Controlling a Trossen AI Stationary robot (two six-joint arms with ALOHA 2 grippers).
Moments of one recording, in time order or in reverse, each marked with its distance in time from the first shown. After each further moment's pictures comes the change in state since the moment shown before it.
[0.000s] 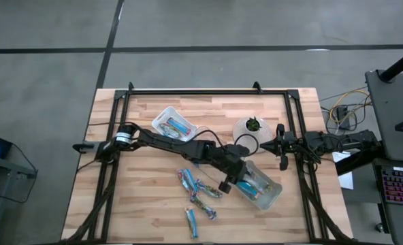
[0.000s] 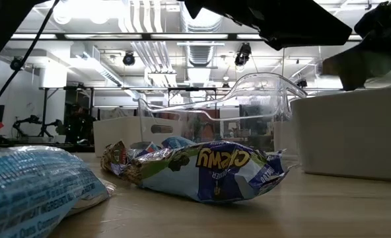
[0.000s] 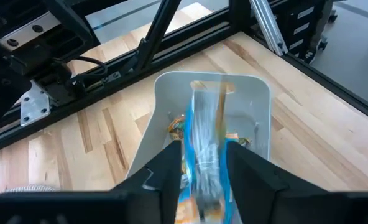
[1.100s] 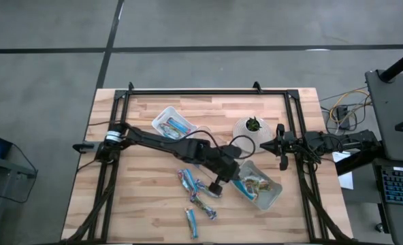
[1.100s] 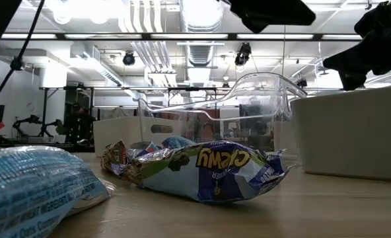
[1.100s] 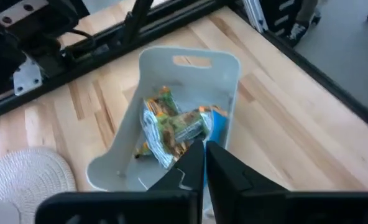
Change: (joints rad) left arm -0.032 -0.107 -0.001 -0.238 -0.043 -0.020; right arm 0.000 0.001 0.000 0.000 0.000 0.000
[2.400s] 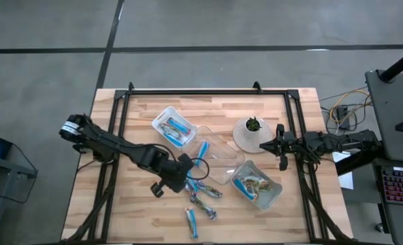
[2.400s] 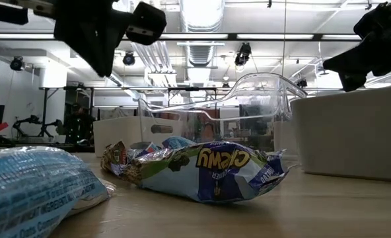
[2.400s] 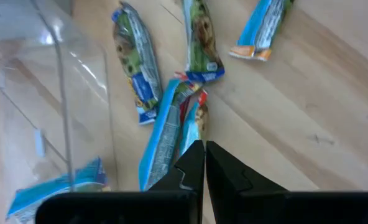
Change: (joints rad) left arm -0.161 -0.489 -0.626 -0.311 -0.101 0.183; right arm 0.000 0.013 0.000 0.000 0.000 0.000
